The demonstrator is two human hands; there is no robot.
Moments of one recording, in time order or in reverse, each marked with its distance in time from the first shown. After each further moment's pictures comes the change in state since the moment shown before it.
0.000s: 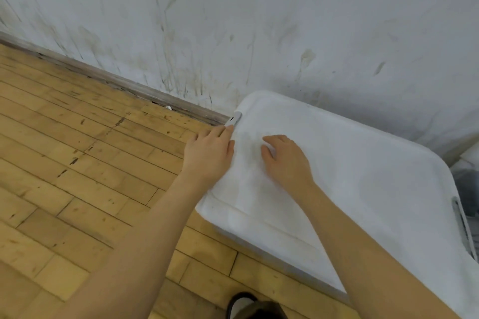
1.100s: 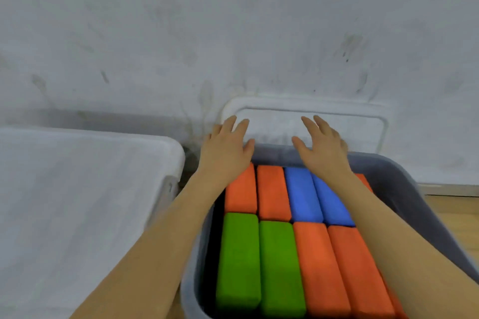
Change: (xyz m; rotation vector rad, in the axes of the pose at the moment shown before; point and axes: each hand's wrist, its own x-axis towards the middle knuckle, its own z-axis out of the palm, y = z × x) left_hand 0.024 0.588 0.068 -0.255 0.050 0.369; right_hand -0.171 0.516 -0.314 -0.181 0.386 0.398
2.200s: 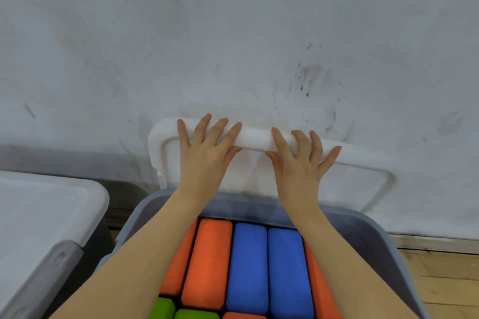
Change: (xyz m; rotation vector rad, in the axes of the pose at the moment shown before) left_hand 0.129 0.059 0.087 0.349 0.508 0.213; right_hand 0.109 0.081 0.029 -0.156 0.657 -0.279
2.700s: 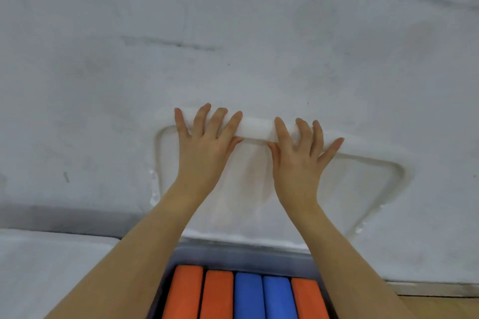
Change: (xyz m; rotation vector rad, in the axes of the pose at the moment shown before) left_hand 0.114 -0.040 -0.153 0.068 0.355 0.040; right_hand 0.136 -0.061 -0.145 -0.051 0.294 -0.022
